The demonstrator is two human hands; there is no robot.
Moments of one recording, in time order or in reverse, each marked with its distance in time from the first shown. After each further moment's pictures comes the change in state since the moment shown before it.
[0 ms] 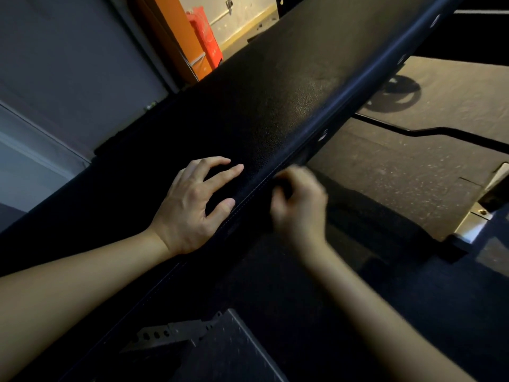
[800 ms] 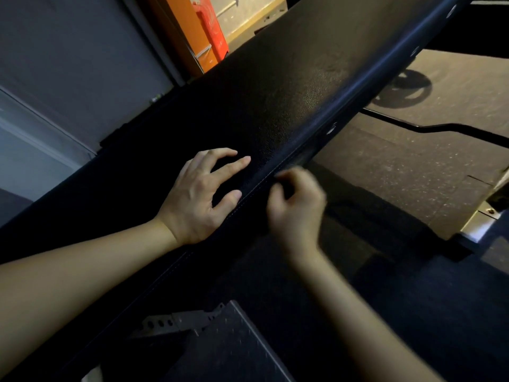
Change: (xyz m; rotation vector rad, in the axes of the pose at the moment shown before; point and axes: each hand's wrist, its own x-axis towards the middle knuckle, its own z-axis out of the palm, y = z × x) left_hand 0.001 0.000 0.000 0.015 0.008 0.010; right_hand -0.015 -0.004 0.018 0.095 0.141 0.102
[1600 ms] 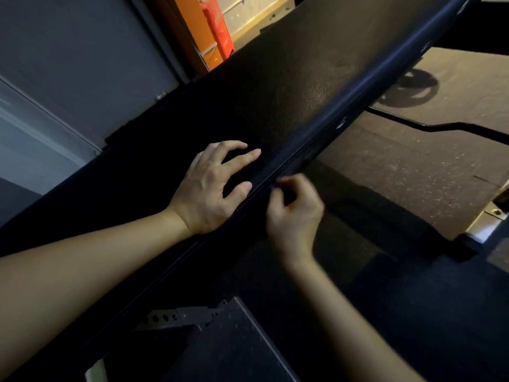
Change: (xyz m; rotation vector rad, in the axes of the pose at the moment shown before) left_hand -0.001 -0.002 0.001 0.008 0.006 0.002; right_hand -0.028 -0.012 0.008 0.045 0.006 0.097
